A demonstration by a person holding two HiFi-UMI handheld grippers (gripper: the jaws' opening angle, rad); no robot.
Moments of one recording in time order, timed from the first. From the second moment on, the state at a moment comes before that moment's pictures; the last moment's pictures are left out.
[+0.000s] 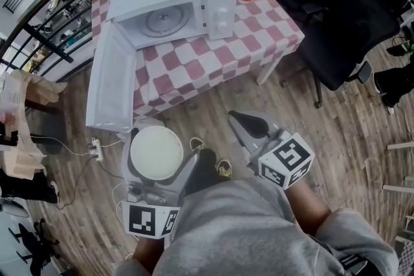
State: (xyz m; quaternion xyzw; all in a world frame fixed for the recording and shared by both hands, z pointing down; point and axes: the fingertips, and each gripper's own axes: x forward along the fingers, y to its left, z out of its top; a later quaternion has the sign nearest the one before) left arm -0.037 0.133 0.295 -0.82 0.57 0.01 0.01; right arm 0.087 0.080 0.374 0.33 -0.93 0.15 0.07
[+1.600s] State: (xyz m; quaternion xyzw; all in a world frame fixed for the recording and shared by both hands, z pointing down) left arm -0.130 -0.052 0.308 -0.85 0.53 0.03 -0.02; right arm -0.009 -0.092 0.370 0.36 -0.92 0.15 0.11
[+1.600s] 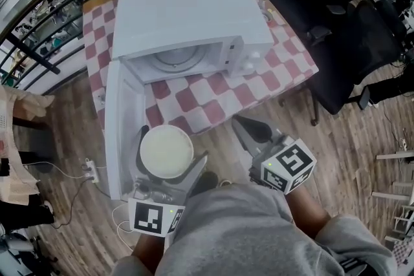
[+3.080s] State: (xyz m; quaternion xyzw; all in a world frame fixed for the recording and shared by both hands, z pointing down) left arm -0.146 -0.099 0.311 -0.85 0.53 0.04 -0.03; right arm -0.038 -0.144 0.359 0.36 -0.92 0.12 0.13
